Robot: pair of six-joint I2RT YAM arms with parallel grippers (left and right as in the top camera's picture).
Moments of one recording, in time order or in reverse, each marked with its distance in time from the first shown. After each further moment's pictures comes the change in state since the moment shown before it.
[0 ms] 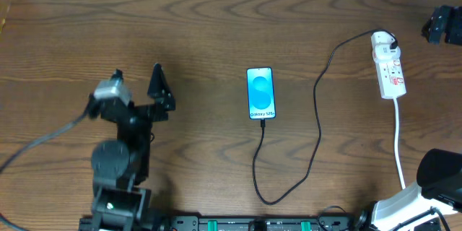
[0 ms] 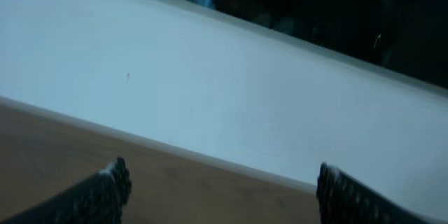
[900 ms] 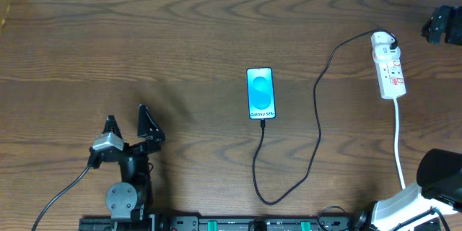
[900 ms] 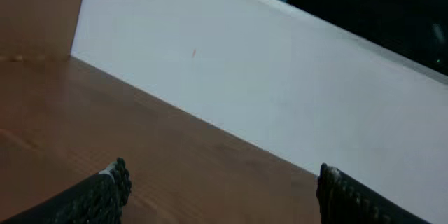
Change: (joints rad) left arm 0.180 -0.539 -0.470 -0.065 0.004 -0.091; right arm 0.000 0.000 0.000 0.000 0.000 0.000
